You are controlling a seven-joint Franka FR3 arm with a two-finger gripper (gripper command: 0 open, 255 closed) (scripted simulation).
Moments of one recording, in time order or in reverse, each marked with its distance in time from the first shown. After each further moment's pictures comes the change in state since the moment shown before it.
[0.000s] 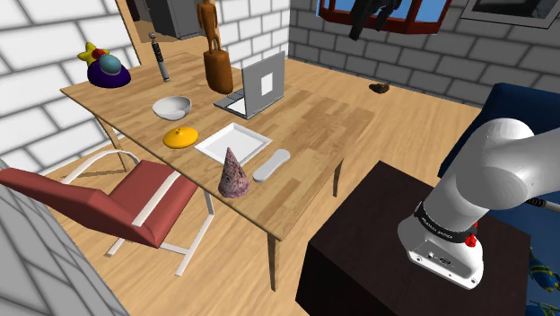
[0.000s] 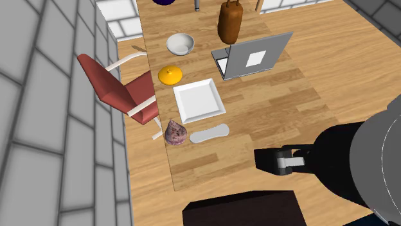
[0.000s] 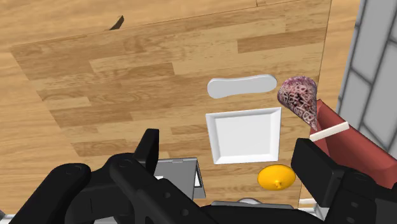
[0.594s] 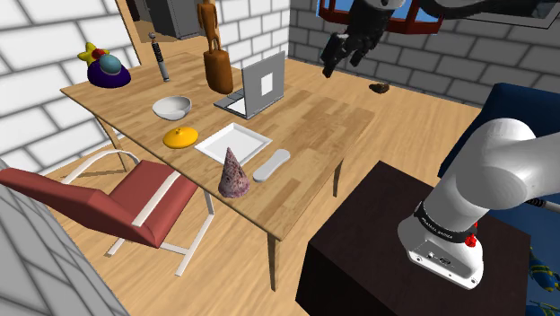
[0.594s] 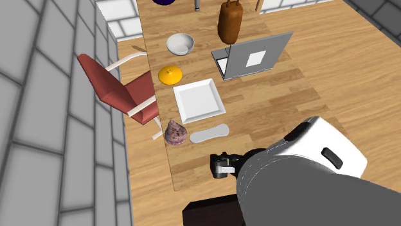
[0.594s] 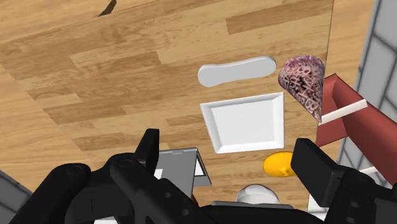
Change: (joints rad) arm -0.003 -0.073 0.170 -0.255 0.026 0.274 0.227
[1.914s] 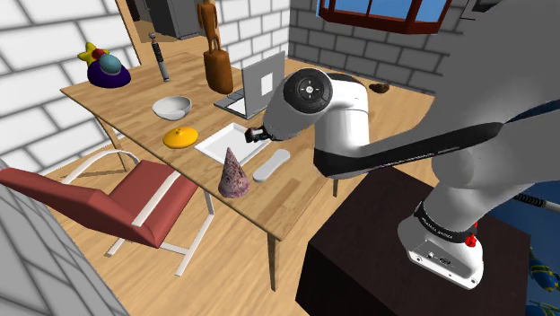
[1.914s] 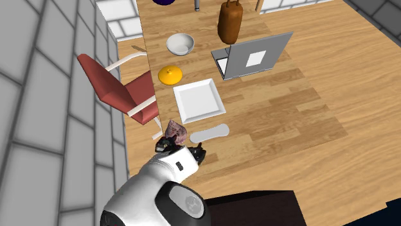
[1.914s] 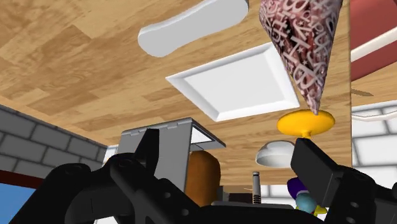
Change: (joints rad) arm -0.657 0.311 1.007 -0.080 -0.245 0.743 0.959
